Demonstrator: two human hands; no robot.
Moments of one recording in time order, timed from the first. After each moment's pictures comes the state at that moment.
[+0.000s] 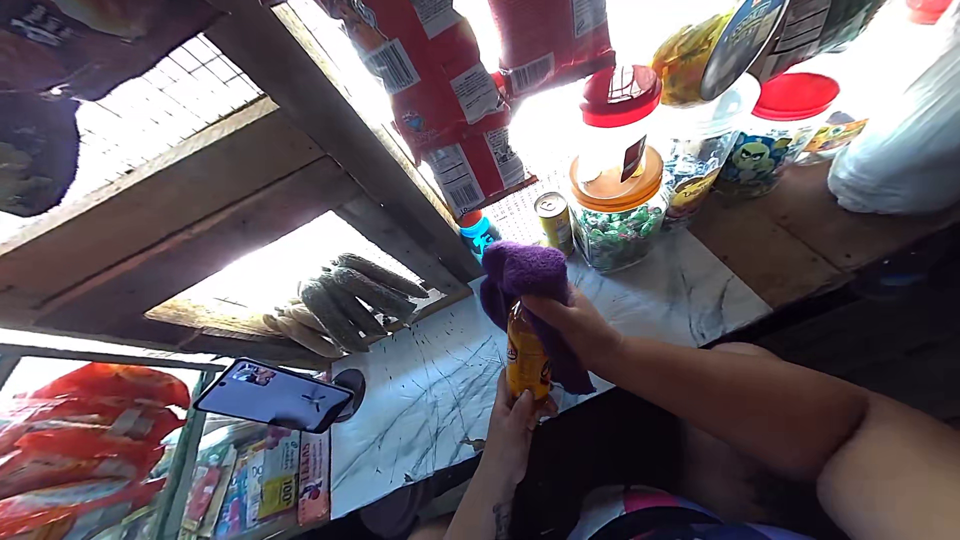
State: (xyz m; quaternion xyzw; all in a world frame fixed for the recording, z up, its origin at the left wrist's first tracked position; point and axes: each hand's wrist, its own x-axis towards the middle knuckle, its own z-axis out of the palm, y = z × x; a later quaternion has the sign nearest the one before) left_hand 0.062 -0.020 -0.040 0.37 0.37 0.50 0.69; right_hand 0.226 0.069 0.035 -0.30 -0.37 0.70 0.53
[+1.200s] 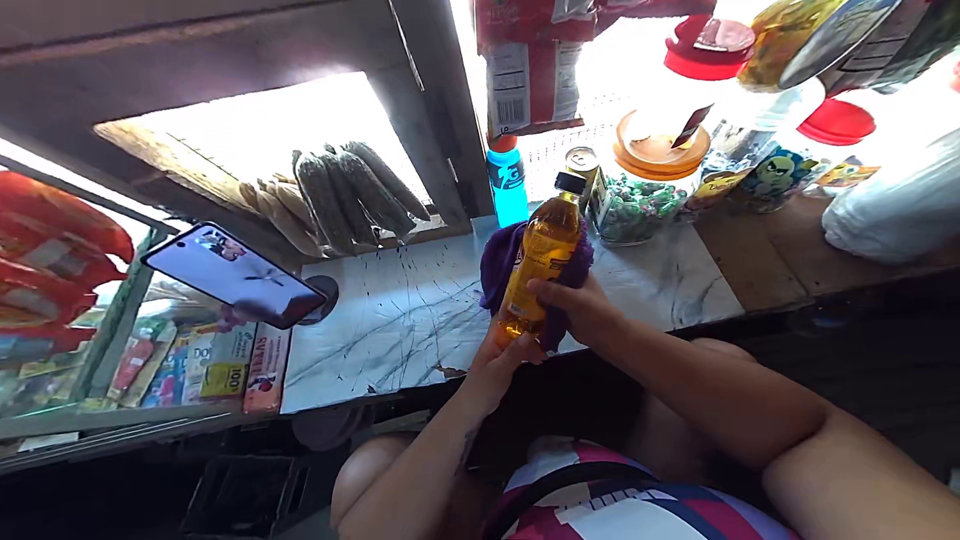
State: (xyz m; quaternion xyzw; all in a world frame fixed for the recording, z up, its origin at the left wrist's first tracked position) left_hand 0.066 -0.022 -0.040 0.47 0.30 0.50 0.66; right_hand 0.231 0.044 0.016 -0.30 -0.43 0.71 0.48
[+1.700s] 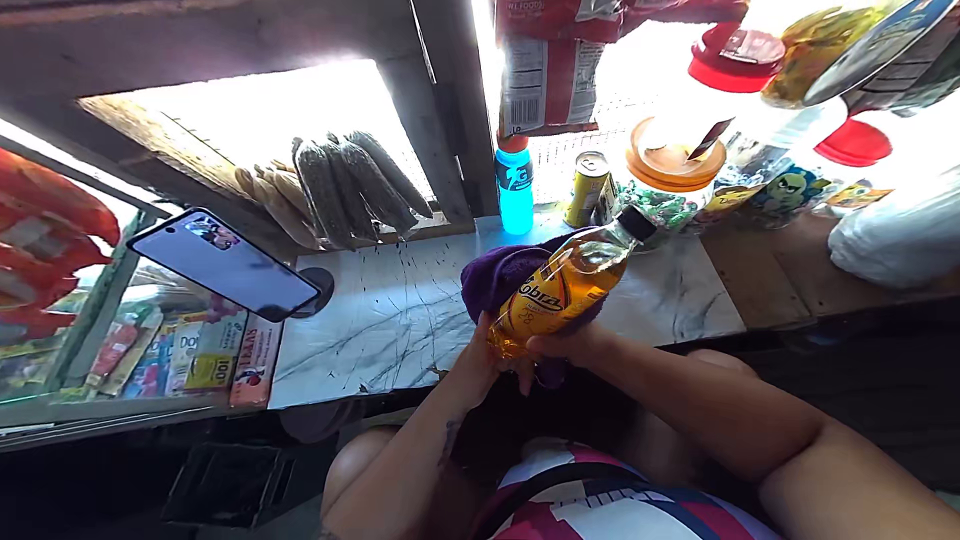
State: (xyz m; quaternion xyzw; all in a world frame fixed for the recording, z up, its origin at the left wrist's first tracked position) left_hand 0.052 -0.008 -0.021 0.42 0.28 0.44 0.74; right_hand 0.228 0.040 -0.007 -0.10 -0.50 0.77 0.38
